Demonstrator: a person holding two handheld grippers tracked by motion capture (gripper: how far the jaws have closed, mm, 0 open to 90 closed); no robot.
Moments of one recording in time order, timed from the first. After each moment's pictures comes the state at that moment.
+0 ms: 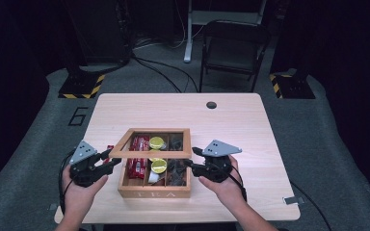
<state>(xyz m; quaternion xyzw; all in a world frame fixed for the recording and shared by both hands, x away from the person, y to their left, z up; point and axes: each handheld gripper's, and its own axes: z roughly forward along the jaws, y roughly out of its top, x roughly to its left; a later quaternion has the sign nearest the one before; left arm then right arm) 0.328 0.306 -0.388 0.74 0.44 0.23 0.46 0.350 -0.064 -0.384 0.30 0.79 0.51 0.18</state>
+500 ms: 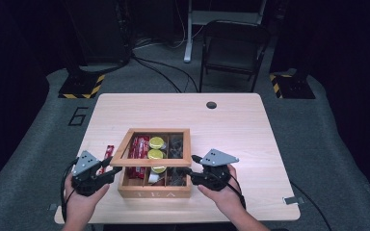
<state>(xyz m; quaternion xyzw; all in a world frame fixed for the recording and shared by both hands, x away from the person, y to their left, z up) 0.313 0.305 -0.412 0.75 0.43 0.24 0.45 0.337 -0.062 -0.405 0.30 0.79 0.50 0.18</state>
